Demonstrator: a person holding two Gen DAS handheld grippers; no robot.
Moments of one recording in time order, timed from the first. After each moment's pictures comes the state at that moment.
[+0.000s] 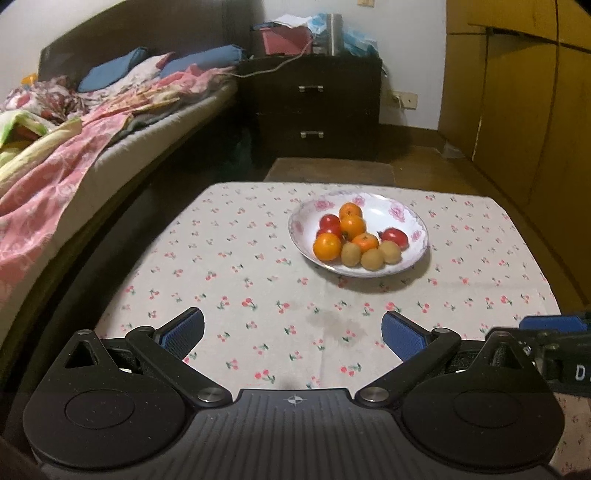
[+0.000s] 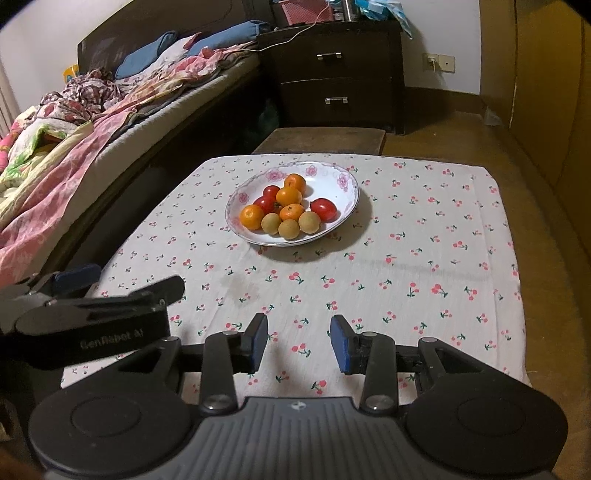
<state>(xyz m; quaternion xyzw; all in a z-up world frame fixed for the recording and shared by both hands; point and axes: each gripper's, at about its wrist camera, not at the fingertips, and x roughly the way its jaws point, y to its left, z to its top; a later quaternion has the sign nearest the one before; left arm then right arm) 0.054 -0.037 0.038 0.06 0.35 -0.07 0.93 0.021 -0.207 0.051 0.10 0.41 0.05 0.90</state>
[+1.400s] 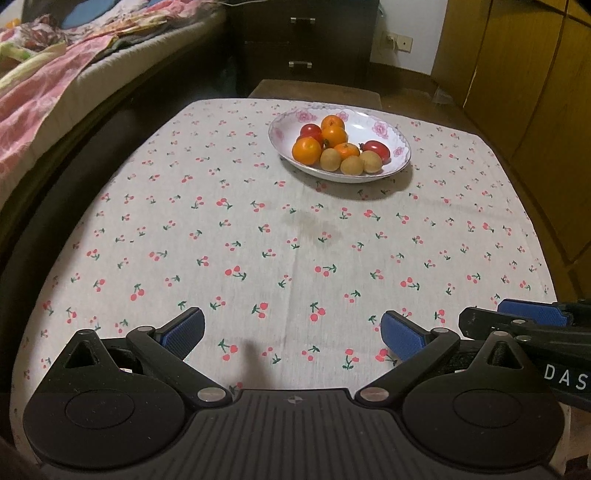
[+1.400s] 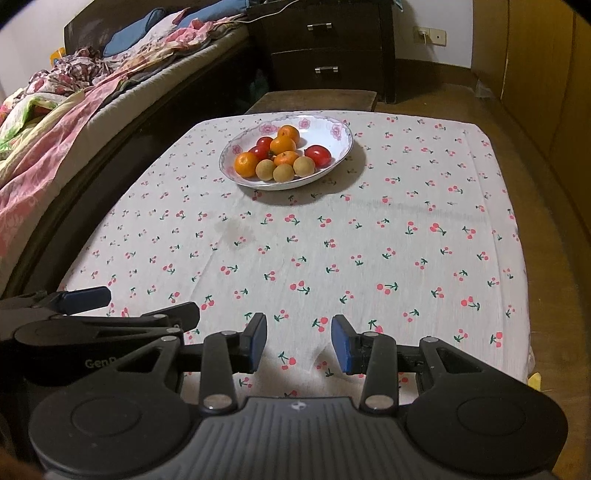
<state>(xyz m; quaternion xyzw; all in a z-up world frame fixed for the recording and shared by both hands) 0.032 -0.035 0.011 0.04 0.45 -0.09 0.89 -0.005 -0.194 0.024 0.10 0.45 0.04 0.88</state>
